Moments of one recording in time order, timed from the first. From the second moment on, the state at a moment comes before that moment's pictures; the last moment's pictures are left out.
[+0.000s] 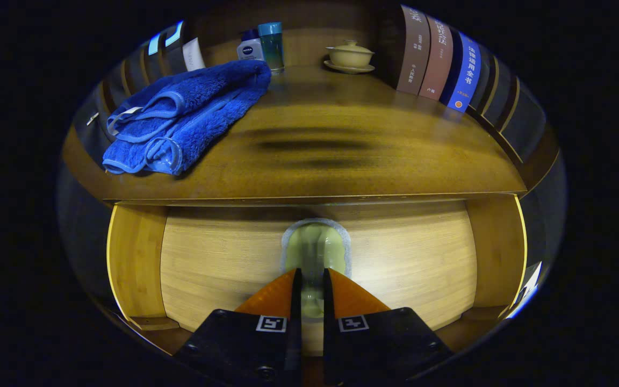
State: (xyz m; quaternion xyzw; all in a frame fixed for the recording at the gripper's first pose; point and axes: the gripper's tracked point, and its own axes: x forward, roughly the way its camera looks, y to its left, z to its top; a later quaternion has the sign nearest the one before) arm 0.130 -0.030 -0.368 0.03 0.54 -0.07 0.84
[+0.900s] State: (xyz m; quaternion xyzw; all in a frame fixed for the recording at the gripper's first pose) arm 0.086 -0.010 -0.274 0.05 0.43 -0.03 0.90
